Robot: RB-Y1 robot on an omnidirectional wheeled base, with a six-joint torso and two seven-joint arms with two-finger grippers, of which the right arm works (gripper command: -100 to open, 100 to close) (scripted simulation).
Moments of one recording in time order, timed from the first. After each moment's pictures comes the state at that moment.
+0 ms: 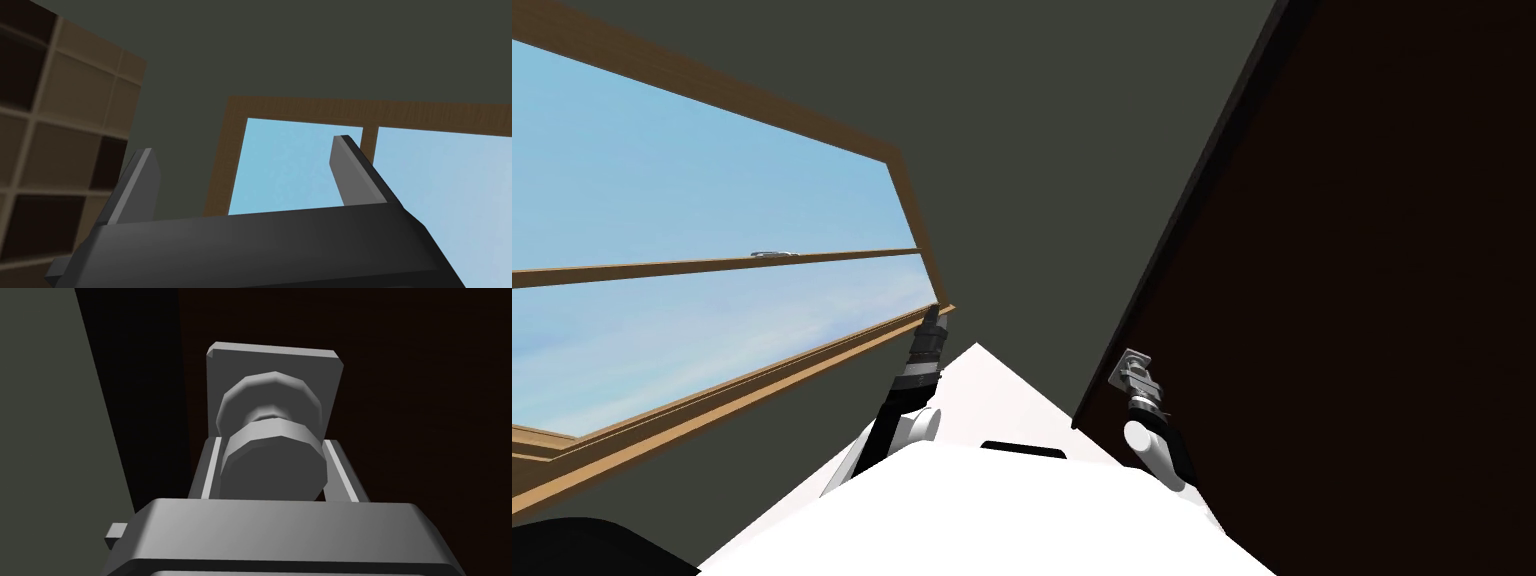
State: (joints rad) arm 0.20 -0.21 -0.15 -1.38 -0.90 -0.44 -0.93
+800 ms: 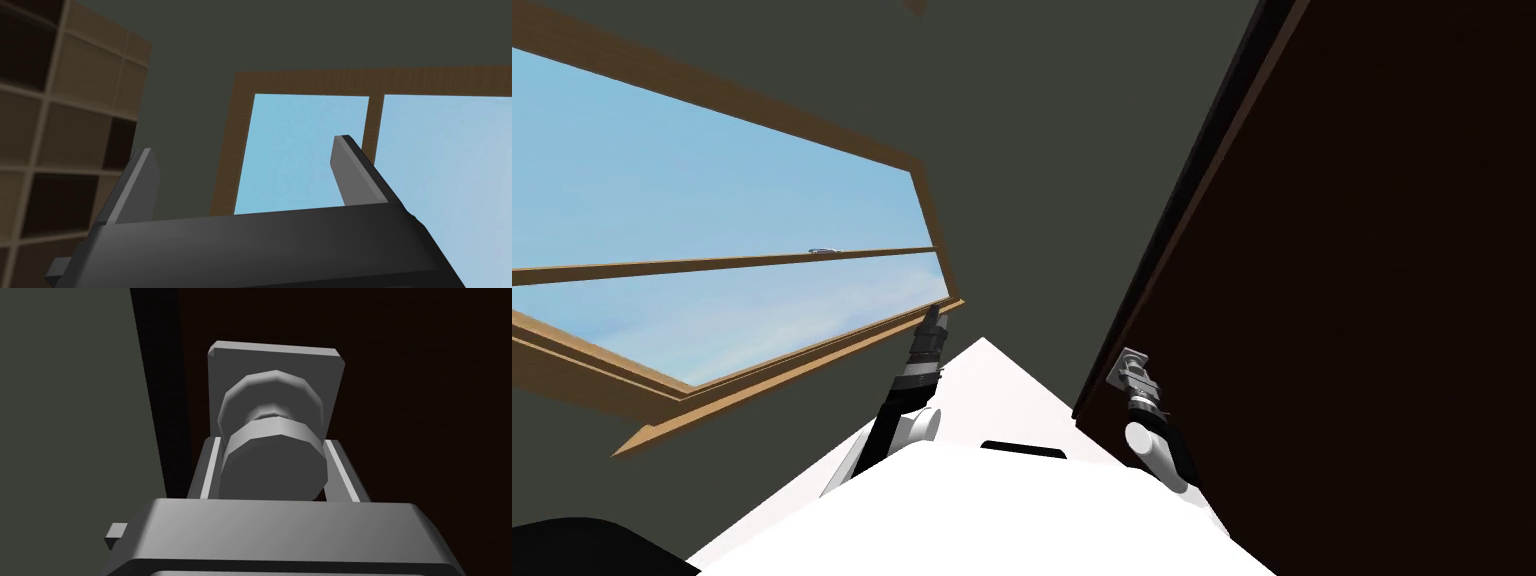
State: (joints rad) arm 0.22 -0.24 -0.12 -1.40 -0.90 -0.43 -0.95
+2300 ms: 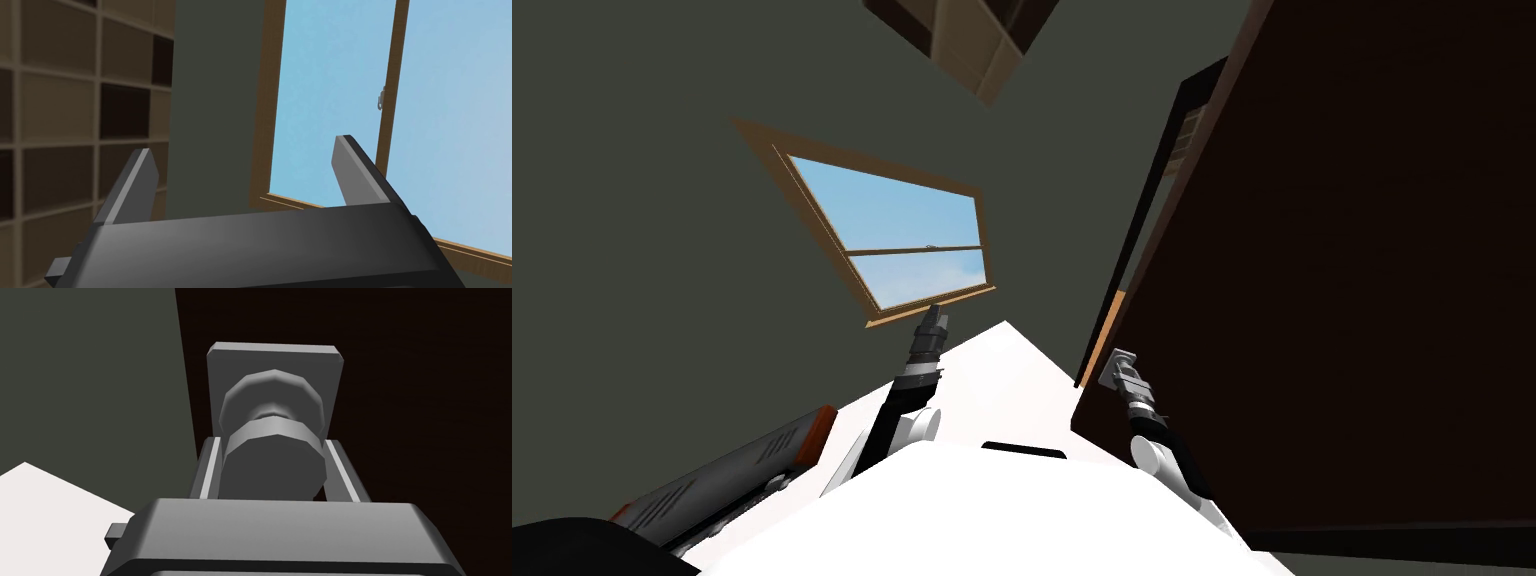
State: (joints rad) arm 0.29 -0.37 0.03 -1.46 -0.90 -0.42 -1.09
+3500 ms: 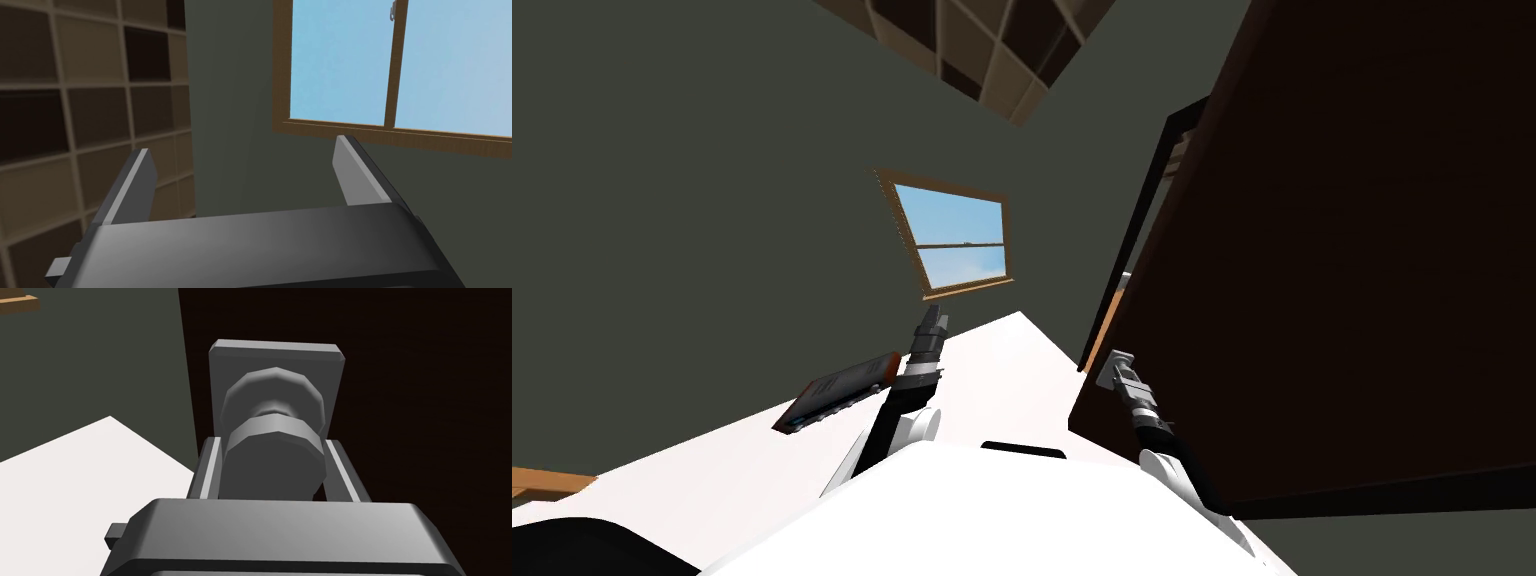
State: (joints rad) arm 0.34 -0.47 0.12 -1.49 -0.89 -0.47 -1.18
